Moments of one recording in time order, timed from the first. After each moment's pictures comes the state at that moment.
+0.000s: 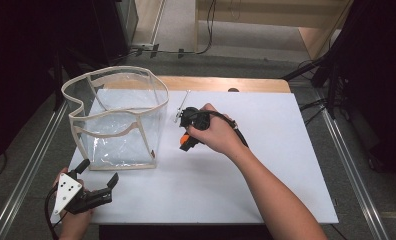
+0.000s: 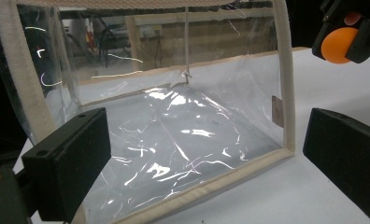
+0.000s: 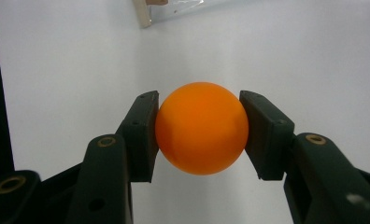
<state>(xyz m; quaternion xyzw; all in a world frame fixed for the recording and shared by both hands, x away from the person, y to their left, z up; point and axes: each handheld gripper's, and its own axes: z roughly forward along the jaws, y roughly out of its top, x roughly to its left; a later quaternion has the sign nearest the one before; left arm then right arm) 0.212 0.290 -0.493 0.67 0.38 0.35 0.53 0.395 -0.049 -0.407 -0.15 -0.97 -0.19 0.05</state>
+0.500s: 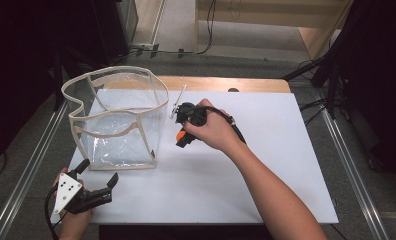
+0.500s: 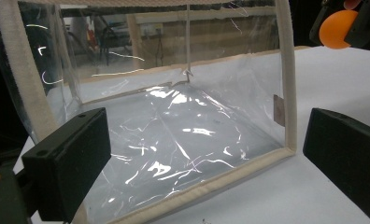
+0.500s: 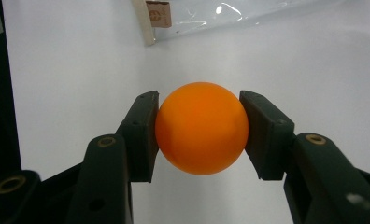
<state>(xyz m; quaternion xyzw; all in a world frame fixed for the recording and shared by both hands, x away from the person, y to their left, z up) 0.212 0.290 -0.493 0.67 0.38 0.35 0.53 0.397 -0.041 -0.391 -0.14 -0.97 -0.19 0.04</state>
